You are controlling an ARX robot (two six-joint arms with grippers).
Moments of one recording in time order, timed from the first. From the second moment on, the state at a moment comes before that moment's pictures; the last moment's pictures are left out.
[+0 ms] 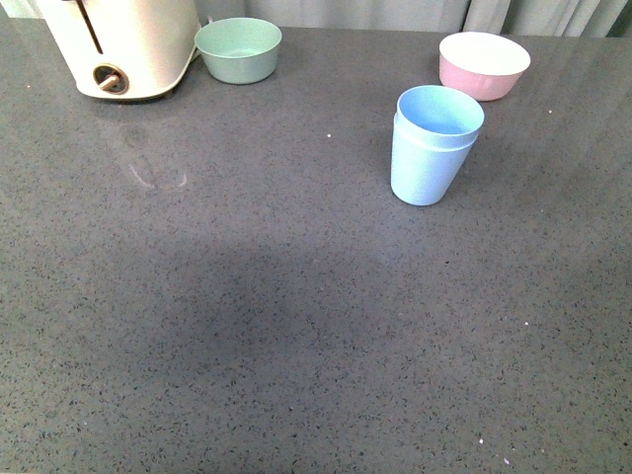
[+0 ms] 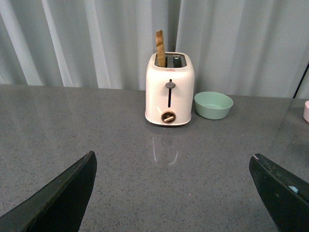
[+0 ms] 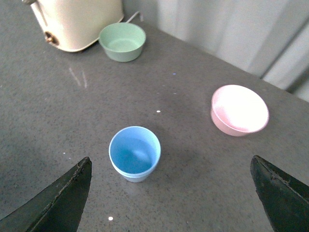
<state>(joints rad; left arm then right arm) 0.00 0.01 0.01 0.00 0.00 -0.01 0.09 1.33 0.97 -0.07 -0.38 -0.33</state>
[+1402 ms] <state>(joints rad) 0.00 0.01 0.01 0.00 0.00 -0.01 0.00 0.43 0.04 0.38 0.00 -0.01</state>
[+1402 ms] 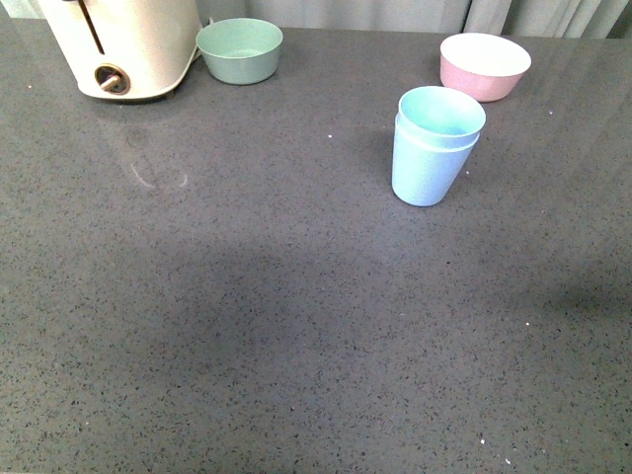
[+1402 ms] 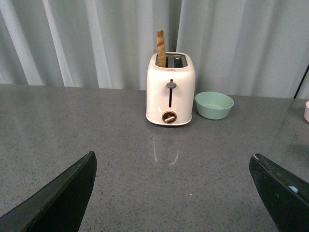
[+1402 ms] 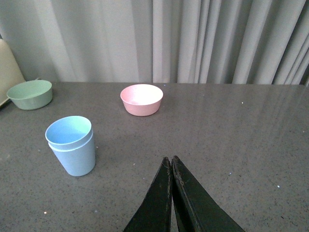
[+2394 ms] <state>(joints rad) 0.00 0.01 0.01 0.00 0.00 0.00 0.00 0.01 0.02 0.00 0.00 -0.01</state>
